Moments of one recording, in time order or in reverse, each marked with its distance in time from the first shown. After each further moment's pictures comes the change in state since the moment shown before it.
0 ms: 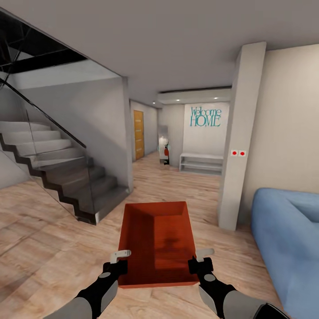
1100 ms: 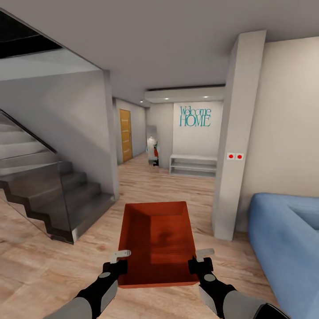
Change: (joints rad) left arm -0.001 0.001 0.000 0.000 0.000 0.002 -0.002; right arm 0.000 0.000 0.000 0.000 -0.002 0.001 0.000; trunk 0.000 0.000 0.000
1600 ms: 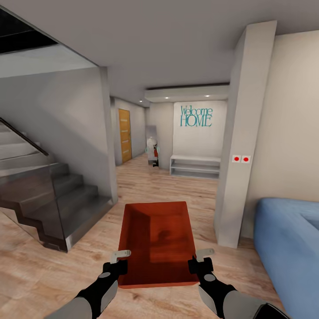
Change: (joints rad) left arm 0.001 0.000 0.000 0.000 0.000 0.000 0.000; right arm 0.000 0.000 0.000 0.000 0.001 0.001 0.000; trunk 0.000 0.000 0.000
